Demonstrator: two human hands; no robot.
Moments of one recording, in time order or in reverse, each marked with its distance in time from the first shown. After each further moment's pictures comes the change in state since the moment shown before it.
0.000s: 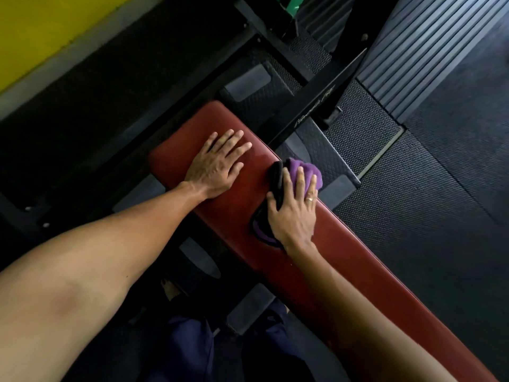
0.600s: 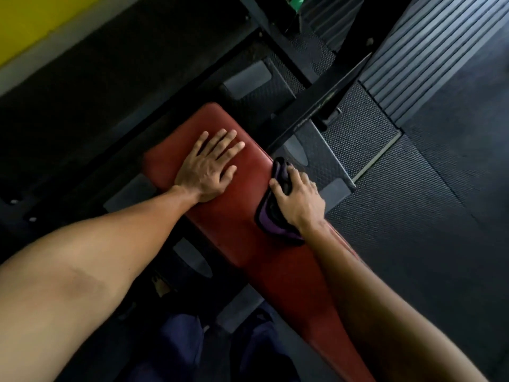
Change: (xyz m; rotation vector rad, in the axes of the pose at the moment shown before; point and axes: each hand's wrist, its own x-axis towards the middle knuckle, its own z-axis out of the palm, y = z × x) left_hand 0.004 -0.011 0.006 0.001 0.062 -0.036; right_hand 0.056 0.003 -0.043 -0.014 -0.219 0.081
